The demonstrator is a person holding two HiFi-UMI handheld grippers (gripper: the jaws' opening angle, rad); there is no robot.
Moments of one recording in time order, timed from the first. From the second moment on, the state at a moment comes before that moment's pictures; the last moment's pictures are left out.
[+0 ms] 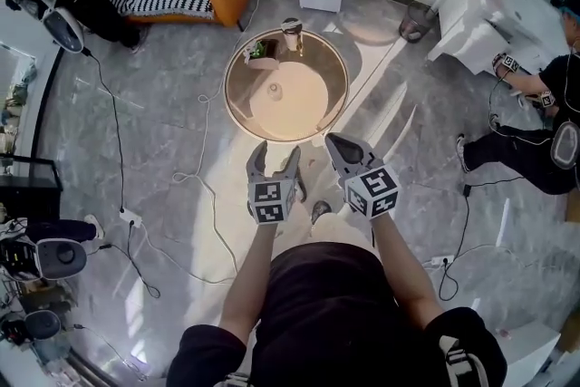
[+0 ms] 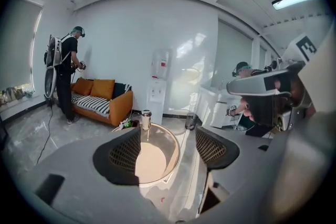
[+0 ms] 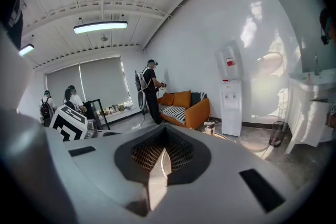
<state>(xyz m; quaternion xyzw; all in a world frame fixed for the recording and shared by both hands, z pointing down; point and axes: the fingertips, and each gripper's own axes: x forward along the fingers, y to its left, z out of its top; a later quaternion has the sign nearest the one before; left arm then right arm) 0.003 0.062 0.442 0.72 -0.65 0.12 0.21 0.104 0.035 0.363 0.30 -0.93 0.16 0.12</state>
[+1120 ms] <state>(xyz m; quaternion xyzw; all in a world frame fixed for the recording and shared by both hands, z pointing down) 0.004 0.123 0.309 0.75 -0.65 0.05 0.11 0.126 0.085 0.310 0.31 -0.93 0.15 0.10</state>
